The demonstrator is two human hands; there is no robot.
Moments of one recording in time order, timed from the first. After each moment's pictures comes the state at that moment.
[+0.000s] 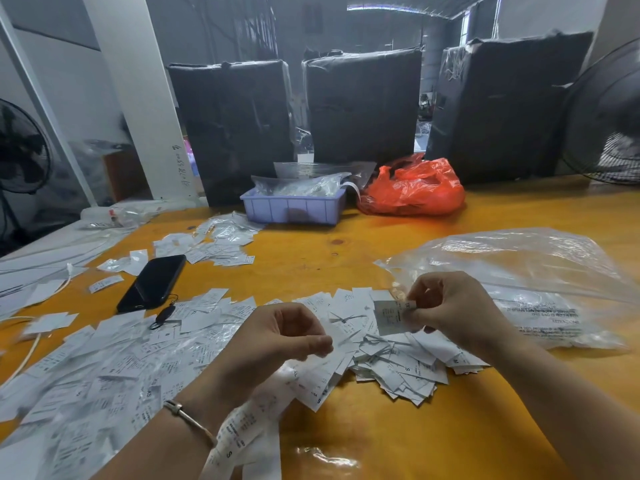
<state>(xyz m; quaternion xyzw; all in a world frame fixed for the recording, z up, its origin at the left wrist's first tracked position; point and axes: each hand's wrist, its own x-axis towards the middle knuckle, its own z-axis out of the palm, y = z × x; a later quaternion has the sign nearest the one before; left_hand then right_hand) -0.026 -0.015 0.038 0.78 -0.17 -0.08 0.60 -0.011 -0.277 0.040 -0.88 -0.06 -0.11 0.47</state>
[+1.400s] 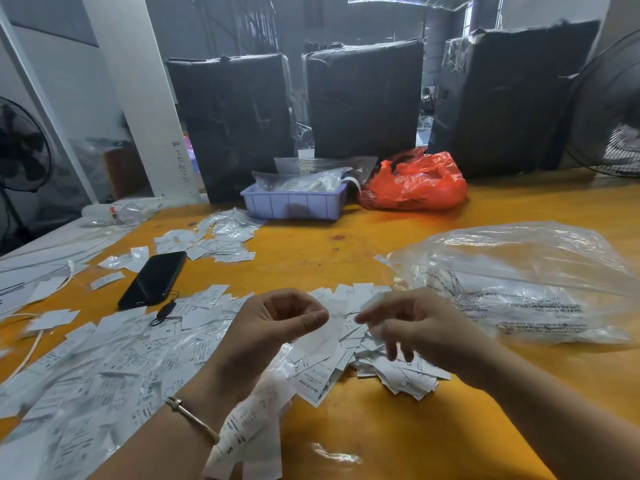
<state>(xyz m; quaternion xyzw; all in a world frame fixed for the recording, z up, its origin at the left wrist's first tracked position) -0.022 -0.016 0.035 0.73 -0.17 -0.03 0.66 -0.033 -0.244 0.042 -0.81 -0.19 0.03 0.55</state>
